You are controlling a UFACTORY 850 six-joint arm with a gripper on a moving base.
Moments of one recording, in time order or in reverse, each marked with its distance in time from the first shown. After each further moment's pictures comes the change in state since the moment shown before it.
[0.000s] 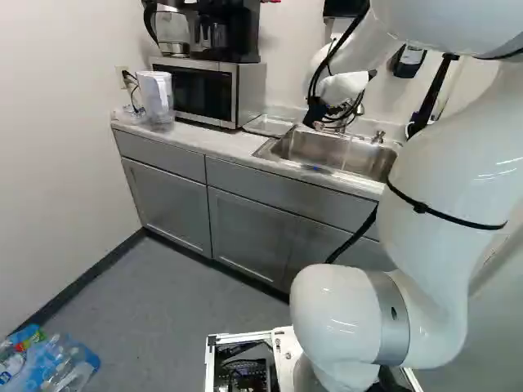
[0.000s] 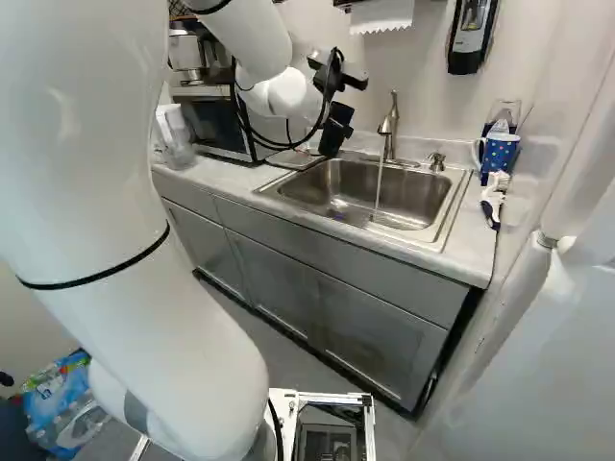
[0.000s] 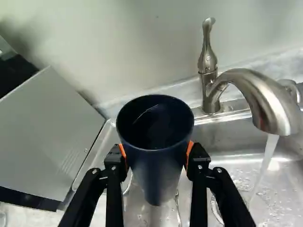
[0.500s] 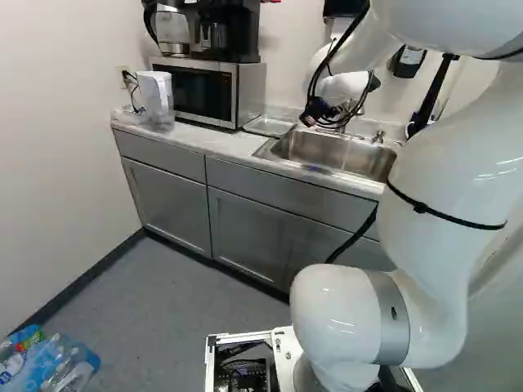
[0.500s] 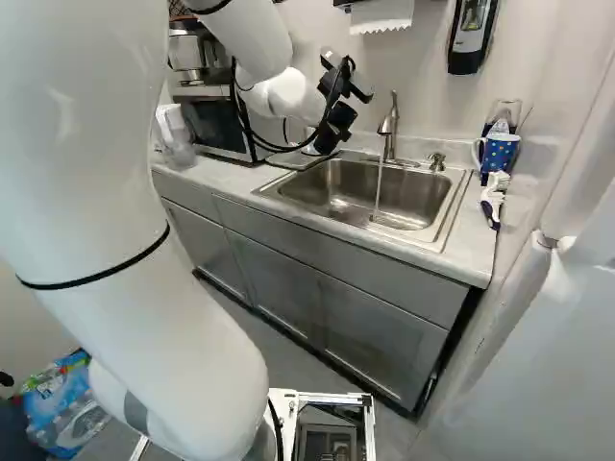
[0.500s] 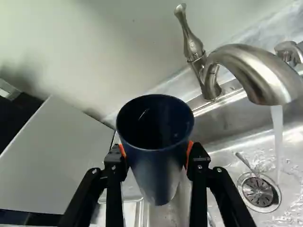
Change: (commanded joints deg) arm 0.0 0.0 0.0 0.0 0.0 15.0
